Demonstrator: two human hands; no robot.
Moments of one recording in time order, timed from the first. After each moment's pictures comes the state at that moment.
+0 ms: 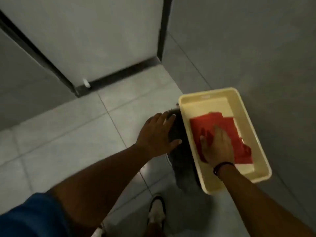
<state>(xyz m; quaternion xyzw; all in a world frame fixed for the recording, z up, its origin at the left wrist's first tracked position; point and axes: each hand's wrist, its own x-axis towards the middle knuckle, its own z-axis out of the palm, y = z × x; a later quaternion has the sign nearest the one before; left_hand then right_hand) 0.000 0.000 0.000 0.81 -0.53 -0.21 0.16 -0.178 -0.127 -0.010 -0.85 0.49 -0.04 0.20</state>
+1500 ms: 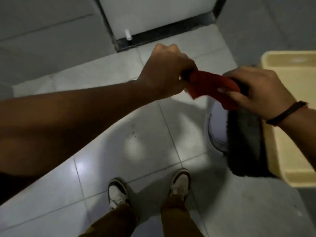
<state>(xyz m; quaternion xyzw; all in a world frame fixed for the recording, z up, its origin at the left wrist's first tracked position) 0.126 0.135 -0.033 0.77 -0.57 0.02 0.27 -0.038 -0.042 -0.003 -0.98 0.04 -0.03 0.18</state>
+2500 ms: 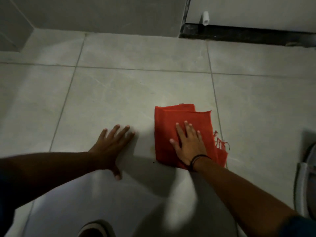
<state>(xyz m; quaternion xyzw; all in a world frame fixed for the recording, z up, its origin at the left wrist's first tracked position) 0.121 0.487 -0.528 0.89 -0.33 -0.29 -0.08 0.063 0.188 -0.549 -0.98 0.03 0.13 0.11</state>
